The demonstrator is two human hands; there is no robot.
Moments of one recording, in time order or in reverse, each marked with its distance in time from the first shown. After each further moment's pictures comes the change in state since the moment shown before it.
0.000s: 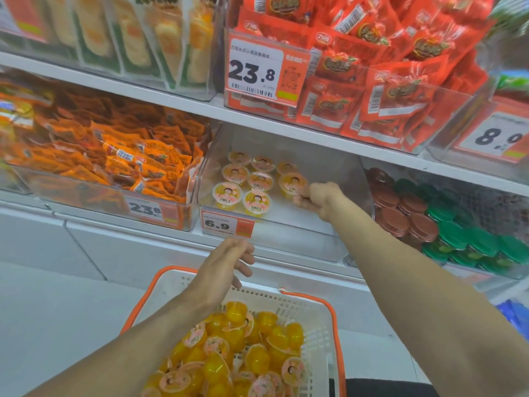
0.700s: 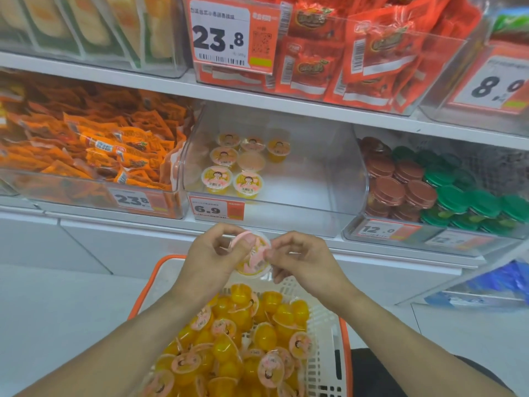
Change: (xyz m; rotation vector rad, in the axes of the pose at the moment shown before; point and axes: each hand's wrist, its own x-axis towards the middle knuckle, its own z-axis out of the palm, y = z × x) left_hand -0.021 0.010 0.009 0.158 0.120 0.087; right_hand -0.154 0.104 -0.018 -0.003 -0.368 -0.233
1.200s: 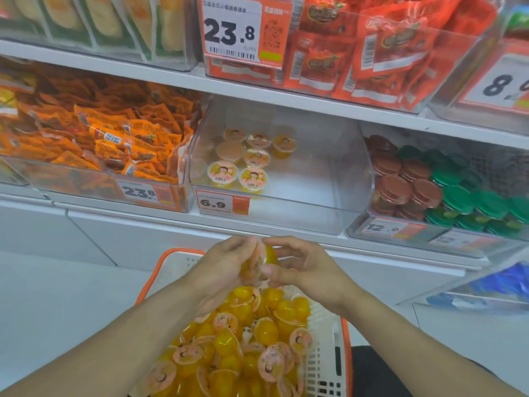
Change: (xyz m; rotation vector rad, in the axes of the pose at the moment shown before) left_hand -0.008 0.007 0.009 -0.287 -0.226 -0.358; right_hand -0.010 0.002 -0.002 -0.098 -0.162 0.058
